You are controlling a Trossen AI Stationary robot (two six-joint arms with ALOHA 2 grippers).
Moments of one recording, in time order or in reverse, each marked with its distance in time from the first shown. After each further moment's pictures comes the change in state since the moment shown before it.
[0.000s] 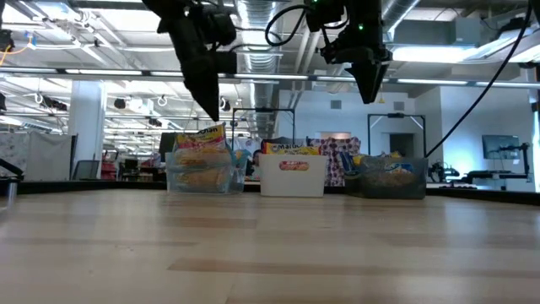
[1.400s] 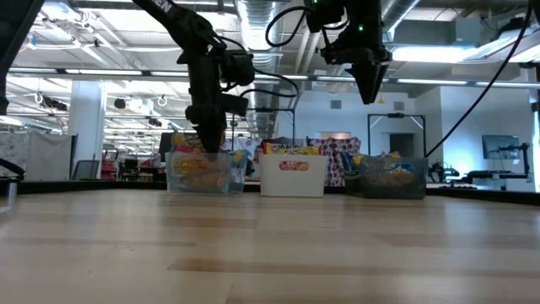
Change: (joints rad) left arm -0.038 0.231 0.000 0.013 -0.110 0.062; right arm -0.006 0.000 0.000 0.004 0.000 -0.008
